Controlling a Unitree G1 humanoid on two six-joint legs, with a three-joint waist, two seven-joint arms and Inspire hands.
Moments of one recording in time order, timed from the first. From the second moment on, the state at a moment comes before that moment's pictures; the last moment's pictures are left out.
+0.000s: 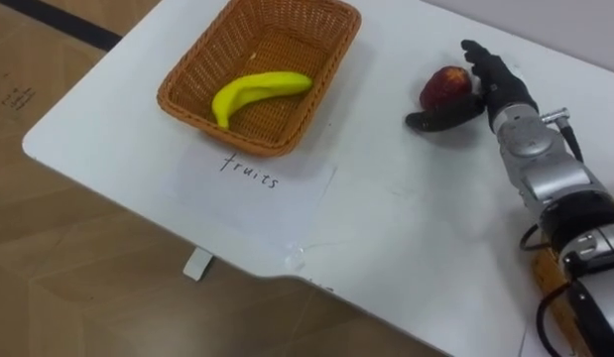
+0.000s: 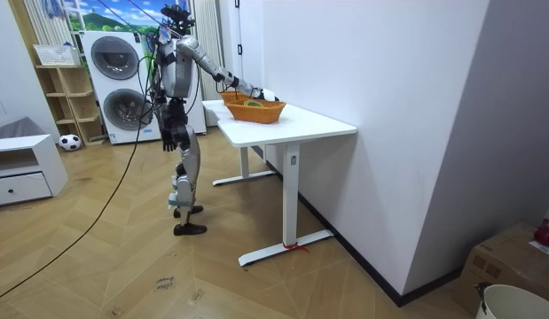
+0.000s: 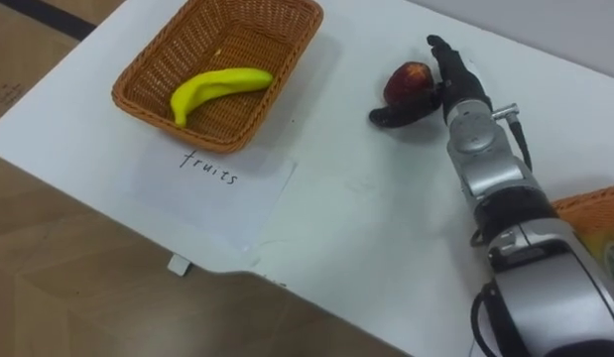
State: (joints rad) left arm 0.12 0.23 -0.04 1.09 -0.01 0.09 0.14; right arm -0.81 -0.44 0.30 1.05 0.07 0.00 -0.08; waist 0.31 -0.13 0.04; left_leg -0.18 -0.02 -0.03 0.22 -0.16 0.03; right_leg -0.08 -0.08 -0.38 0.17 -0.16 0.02
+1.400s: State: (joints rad) left arm 0.08 0.27 -0.08 1.09 0.01 0.12 0.08; right arm -0.83 -0.51 0.33 1.10 0.13 0.04 0.05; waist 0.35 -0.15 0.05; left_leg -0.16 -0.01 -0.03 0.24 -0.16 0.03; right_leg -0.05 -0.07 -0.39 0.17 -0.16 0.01
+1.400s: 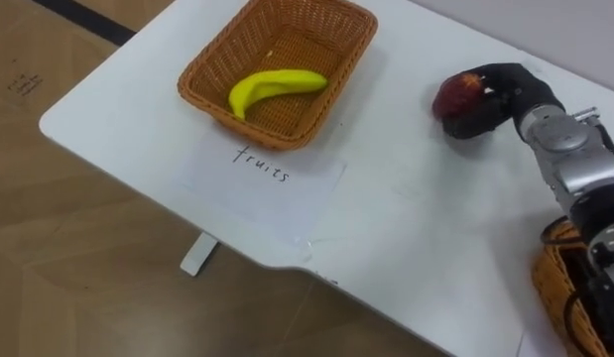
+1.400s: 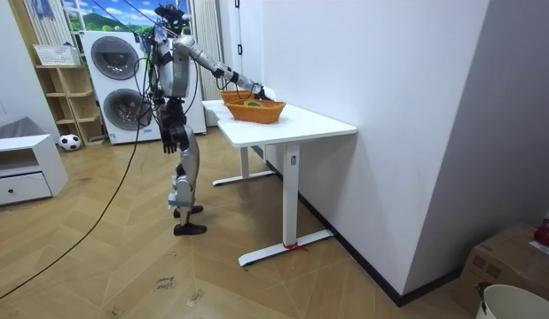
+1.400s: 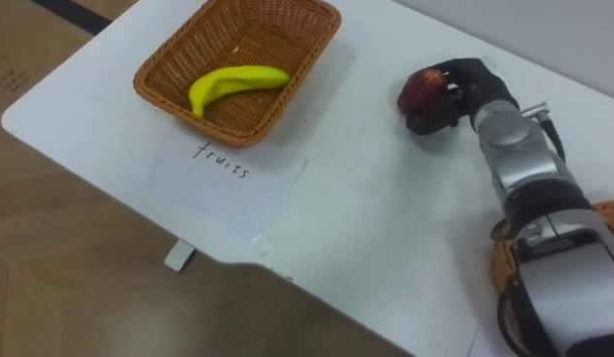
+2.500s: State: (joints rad) left arm 0.19 0.26 0.04 1.05 0.10 0.15 0.07; right arm -0.83 -0.49 0.32 0.74 0.11 0.09 0.10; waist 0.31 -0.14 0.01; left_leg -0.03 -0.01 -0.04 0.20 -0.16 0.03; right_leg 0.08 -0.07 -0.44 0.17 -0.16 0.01
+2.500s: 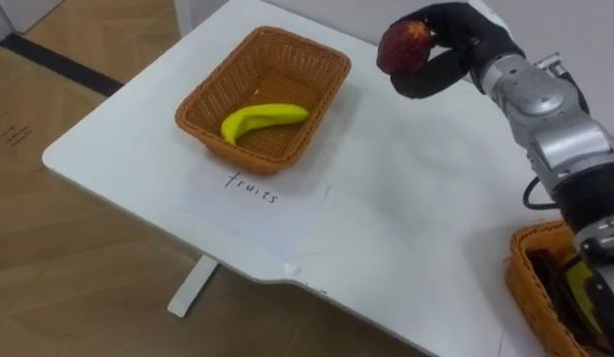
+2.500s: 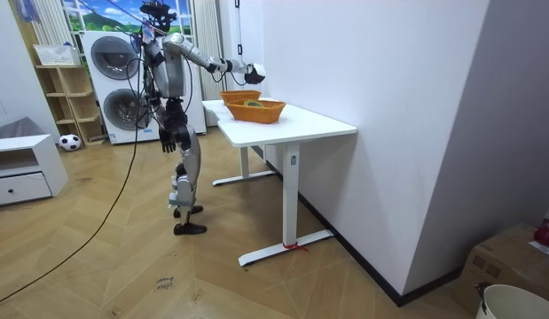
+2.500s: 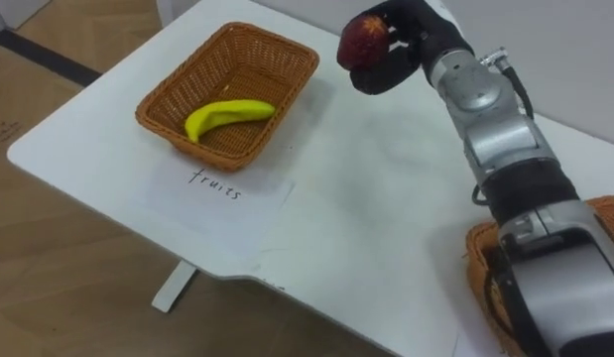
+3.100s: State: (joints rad) left arm 0.24 0.26 0.04 1.05 0.10 0.17 0.03; right arm -0.84 -0.42 0.33 0.73 0.07 0.11 0.10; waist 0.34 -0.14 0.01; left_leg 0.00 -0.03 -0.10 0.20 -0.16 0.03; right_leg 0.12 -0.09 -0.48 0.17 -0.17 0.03
